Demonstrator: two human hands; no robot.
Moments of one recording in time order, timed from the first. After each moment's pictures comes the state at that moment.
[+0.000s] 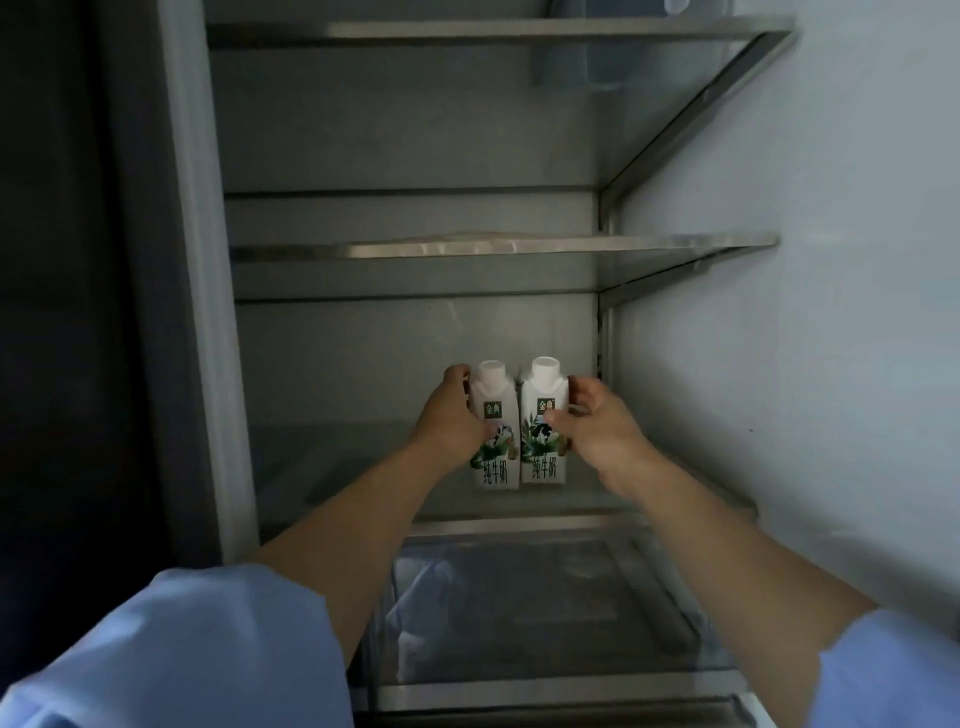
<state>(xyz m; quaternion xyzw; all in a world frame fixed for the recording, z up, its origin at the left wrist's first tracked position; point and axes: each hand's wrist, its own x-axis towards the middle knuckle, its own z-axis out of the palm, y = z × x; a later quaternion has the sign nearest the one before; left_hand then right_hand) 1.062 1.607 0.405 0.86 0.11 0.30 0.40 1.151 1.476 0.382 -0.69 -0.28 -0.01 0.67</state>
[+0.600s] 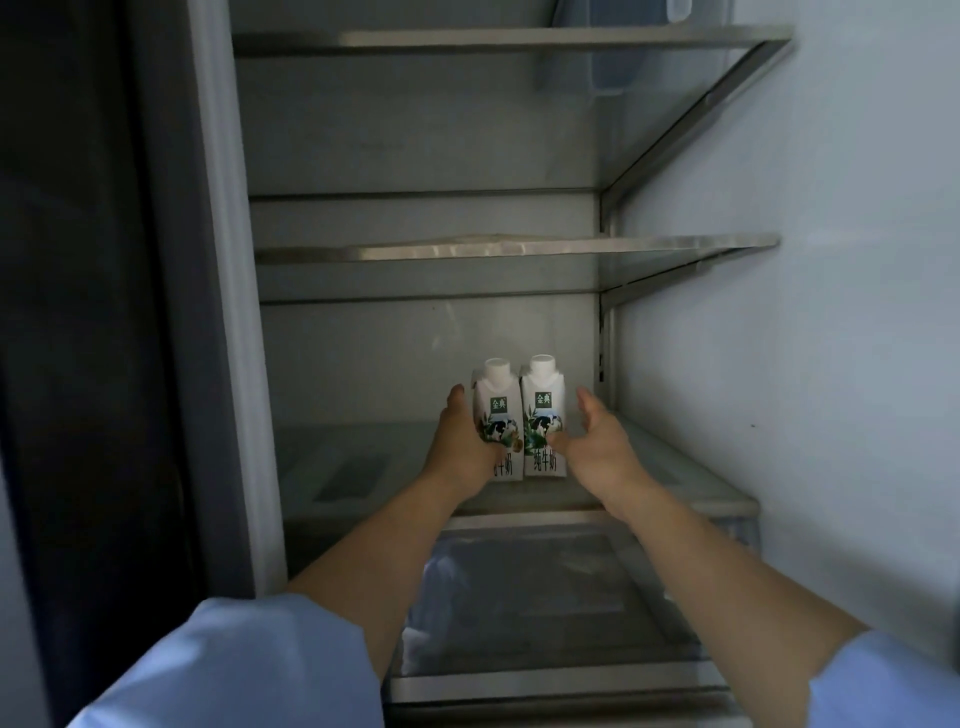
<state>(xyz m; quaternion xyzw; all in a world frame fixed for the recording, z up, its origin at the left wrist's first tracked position) 1.055 1.600 0.383 0.85 0.13 0.31 0.42 1.136 1.483 0.366 -0.75 -0.25 -0.04 0.61</state>
